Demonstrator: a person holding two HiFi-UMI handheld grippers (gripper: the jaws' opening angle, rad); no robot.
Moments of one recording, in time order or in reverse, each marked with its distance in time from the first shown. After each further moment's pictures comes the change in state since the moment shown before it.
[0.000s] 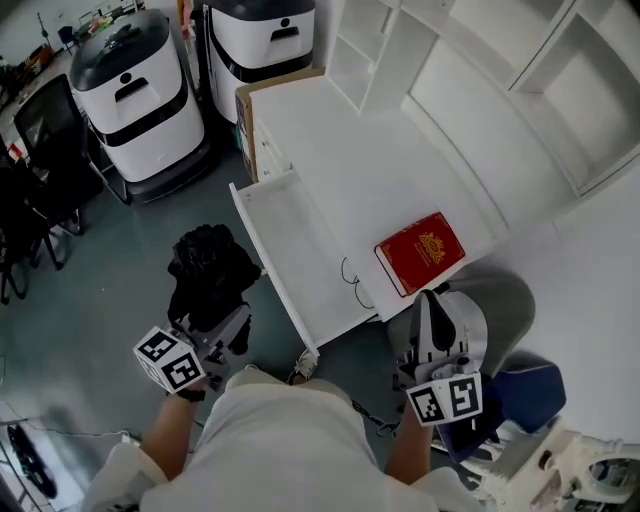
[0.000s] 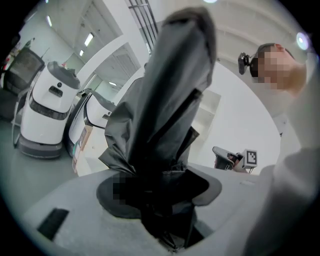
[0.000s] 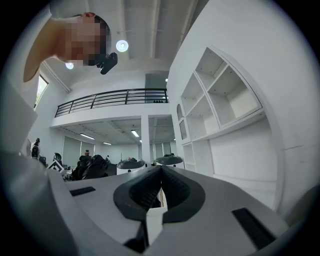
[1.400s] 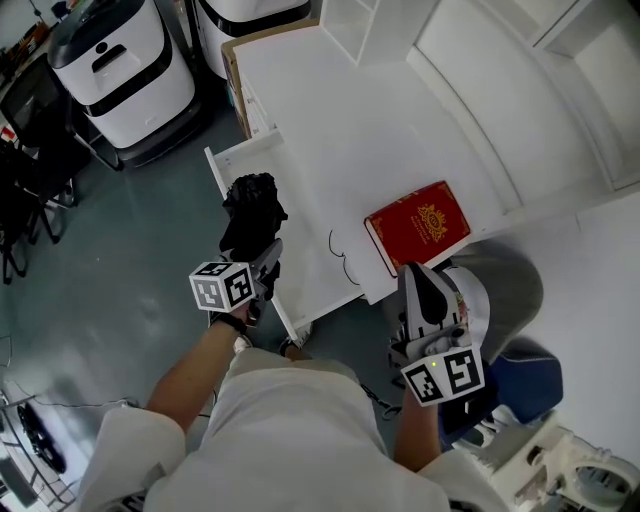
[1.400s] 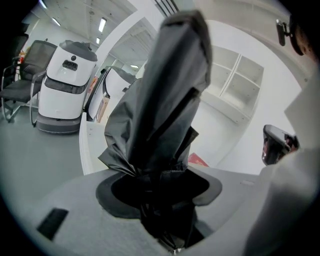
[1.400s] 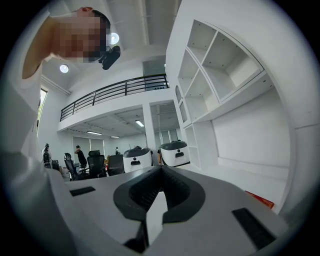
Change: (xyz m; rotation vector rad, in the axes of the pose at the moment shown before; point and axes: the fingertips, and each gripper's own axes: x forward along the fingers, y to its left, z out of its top) left arm 0.180 0.082 -0.114 -0.133 0.210 0.267; right arm 0.040 -0.061 -0.055 0.072 0.164 0.109
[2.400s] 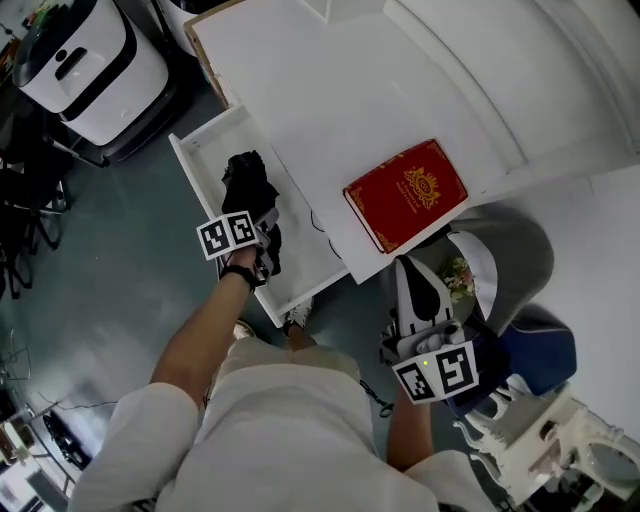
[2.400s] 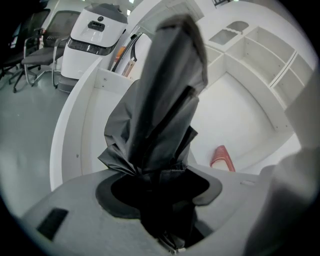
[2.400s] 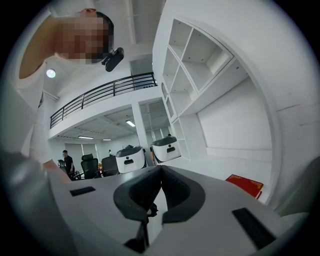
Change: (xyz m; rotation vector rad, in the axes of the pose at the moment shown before) left arm 0.113 0.046 -0.073 -0.299 0.252 0.181; right arm -0.025 -0.051 -0.046 0.109 0.019 -0.086
